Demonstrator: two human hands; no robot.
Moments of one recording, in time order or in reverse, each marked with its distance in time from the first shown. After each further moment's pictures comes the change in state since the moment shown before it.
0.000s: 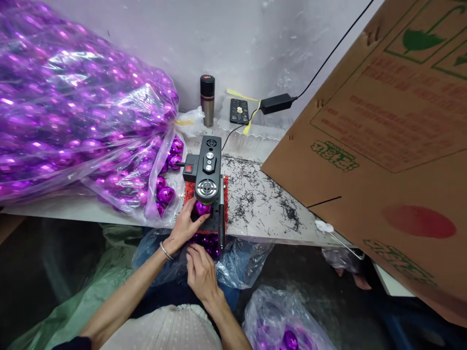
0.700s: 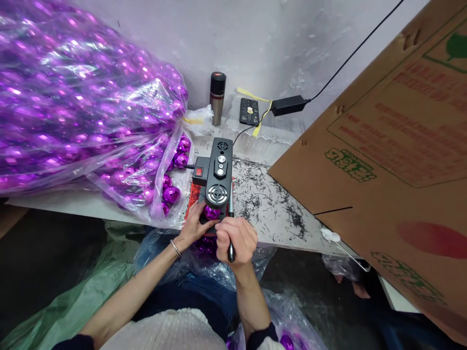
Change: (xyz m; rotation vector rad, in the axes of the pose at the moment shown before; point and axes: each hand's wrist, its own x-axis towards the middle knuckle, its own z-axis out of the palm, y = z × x) left_hand 0.000 -0.008 0.018 0.090 -0.036 0.100; right_hand 0.133 -0.015 -0.099 -0.156 0.454 -0.409
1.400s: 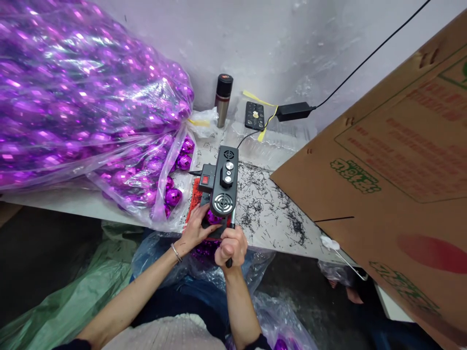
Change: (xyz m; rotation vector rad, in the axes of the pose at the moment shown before) left_hand -0.004 -0.001 0.005 0.031 0.057 0.095; right_hand -0.042 0.004 0.042 0.111 0.251 0.114
